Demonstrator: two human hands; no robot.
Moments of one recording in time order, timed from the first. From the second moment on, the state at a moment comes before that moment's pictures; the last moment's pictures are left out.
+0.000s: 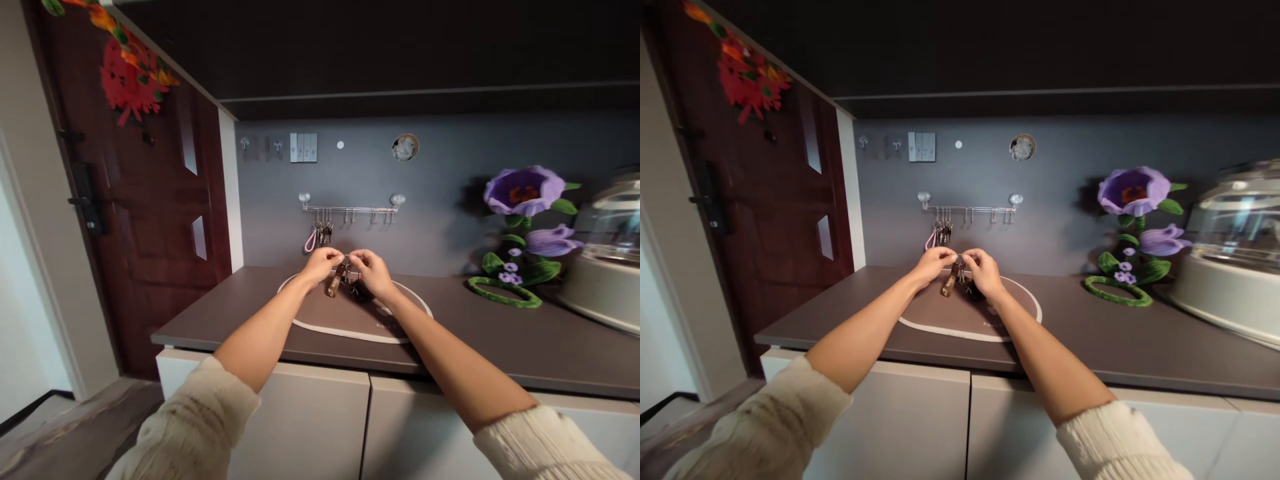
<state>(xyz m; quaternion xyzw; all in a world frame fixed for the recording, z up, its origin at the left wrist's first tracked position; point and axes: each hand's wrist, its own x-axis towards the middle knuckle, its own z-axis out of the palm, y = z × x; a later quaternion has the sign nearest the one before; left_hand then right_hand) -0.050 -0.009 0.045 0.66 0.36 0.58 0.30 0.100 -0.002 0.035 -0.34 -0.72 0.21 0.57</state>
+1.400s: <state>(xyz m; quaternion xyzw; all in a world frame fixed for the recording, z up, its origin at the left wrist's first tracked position) -0.051 -0.001 0.041 0.66 0.53 0.53 0.03 0.054 0.080 0.111 -0.38 -0.44 0.43 0.69</state>
